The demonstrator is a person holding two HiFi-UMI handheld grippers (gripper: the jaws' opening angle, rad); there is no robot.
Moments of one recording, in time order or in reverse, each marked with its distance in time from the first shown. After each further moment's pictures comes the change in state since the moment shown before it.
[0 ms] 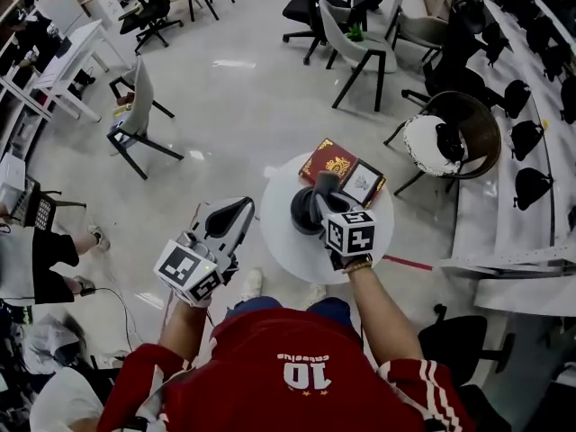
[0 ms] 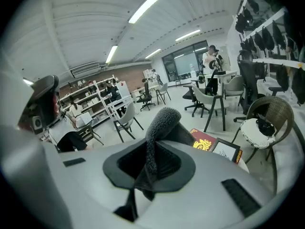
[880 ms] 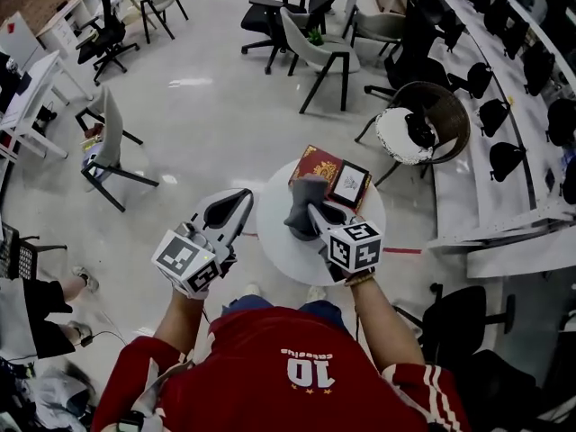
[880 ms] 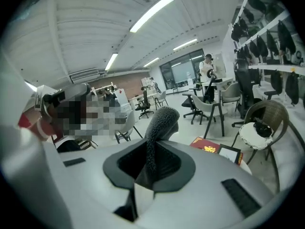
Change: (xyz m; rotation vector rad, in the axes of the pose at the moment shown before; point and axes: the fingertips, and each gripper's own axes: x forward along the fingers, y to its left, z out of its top) left arm 0.006 0.056 0.020 -0.012 -0.044 -0.210; right arm -0.017 0.060 0.029 0.017 -0.103 -0.031
